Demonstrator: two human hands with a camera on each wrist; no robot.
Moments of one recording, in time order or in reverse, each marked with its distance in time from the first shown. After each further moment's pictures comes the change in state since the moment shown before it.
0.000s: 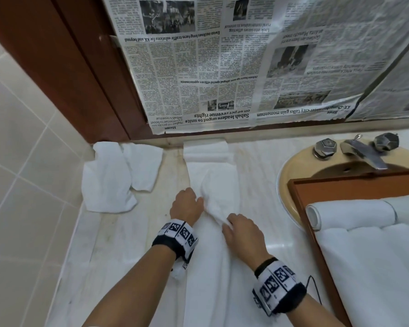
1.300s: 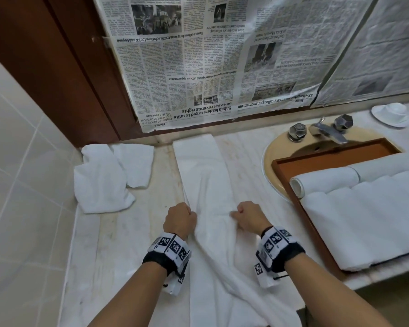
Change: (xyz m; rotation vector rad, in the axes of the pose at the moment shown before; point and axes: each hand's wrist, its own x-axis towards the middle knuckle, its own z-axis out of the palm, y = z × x) left_hand -0.061 -0.039 -0.011 -0.019 -0.138 -0.028; right_hand -0.009 0.019 0.004 0.267 -0.121 0.360
